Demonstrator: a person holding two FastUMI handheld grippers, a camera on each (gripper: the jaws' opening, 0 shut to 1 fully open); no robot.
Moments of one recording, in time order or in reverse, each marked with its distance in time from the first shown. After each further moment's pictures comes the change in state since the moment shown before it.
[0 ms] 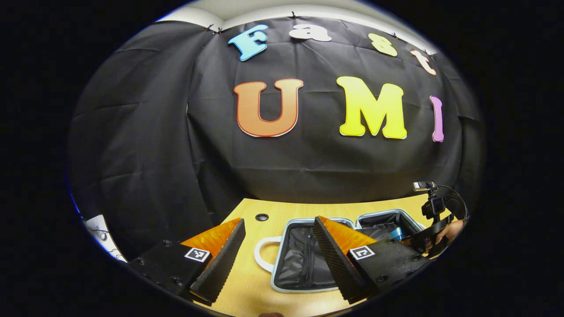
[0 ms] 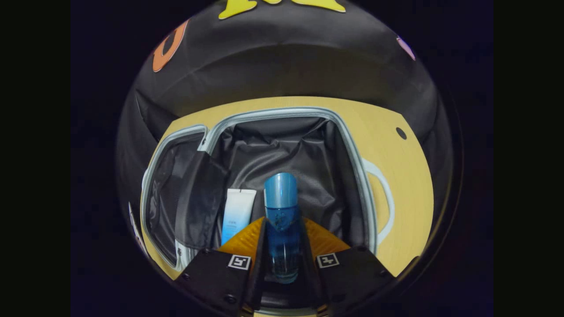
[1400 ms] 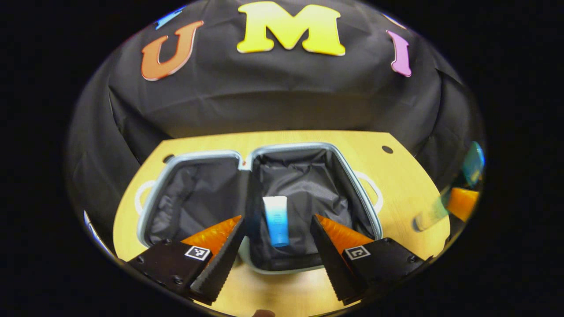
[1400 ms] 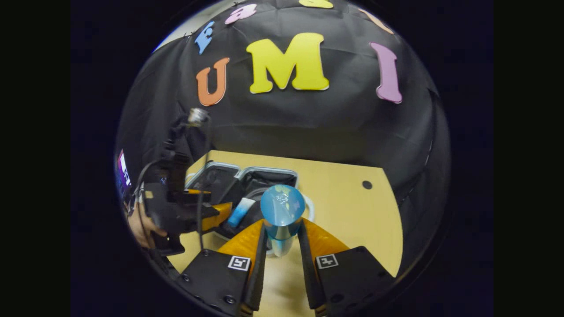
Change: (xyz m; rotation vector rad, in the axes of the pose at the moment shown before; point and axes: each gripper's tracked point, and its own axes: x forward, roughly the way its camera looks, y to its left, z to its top) left arm 0.003 -0.261 -0.112 0.110 0.423 -0.219; right arm -0.214 -0.088 0.007 -0.163 -0.360 0.218
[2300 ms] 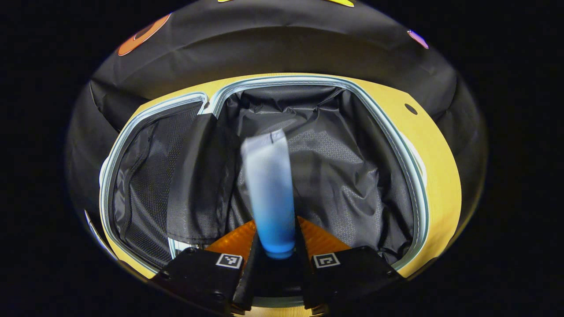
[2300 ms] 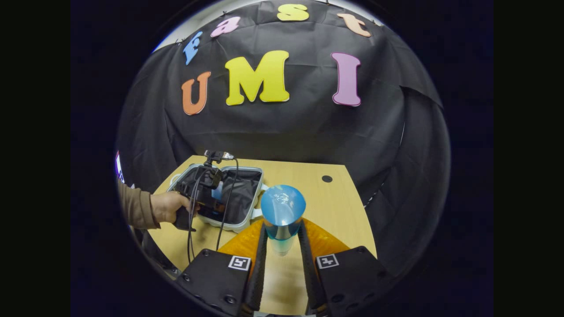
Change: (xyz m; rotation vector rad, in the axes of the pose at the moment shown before) left arm 0.115 -0.042 -0.095 -0.031 0.430 -0.016; right arm -0.146 -0.096 -0.042 0.031 -0.086 -0.226
